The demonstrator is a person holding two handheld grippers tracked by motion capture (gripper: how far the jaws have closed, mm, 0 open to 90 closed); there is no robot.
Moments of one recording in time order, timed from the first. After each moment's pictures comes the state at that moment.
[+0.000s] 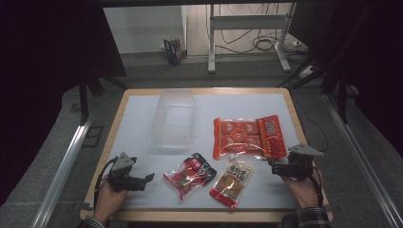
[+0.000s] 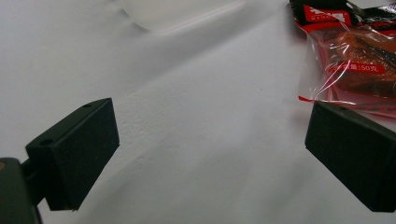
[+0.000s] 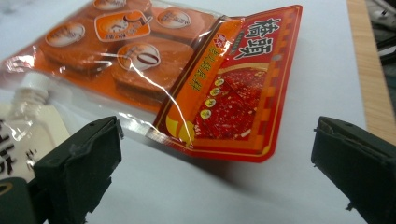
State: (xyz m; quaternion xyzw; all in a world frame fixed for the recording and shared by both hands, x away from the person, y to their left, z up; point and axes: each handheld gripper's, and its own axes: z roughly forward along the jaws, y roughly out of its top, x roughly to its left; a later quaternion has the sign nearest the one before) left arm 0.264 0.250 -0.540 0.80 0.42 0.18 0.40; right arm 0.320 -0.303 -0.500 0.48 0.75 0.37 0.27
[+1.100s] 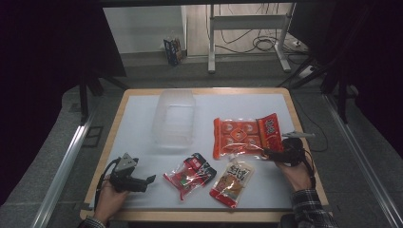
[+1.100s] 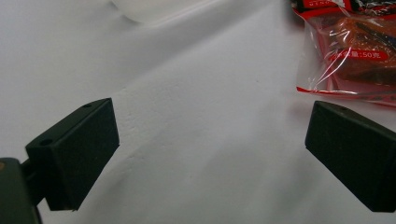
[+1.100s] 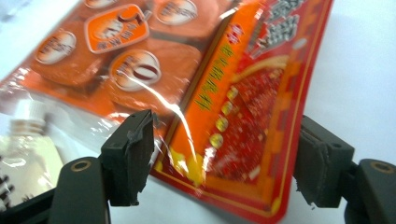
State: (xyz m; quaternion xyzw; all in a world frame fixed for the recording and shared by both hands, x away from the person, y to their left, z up) left arm 0.264 0.245 -0.544 0.81 0.41 0.17 0.39; right arm 0.367 -0.294 -0.498 0.51 0.76 0.35 0.18
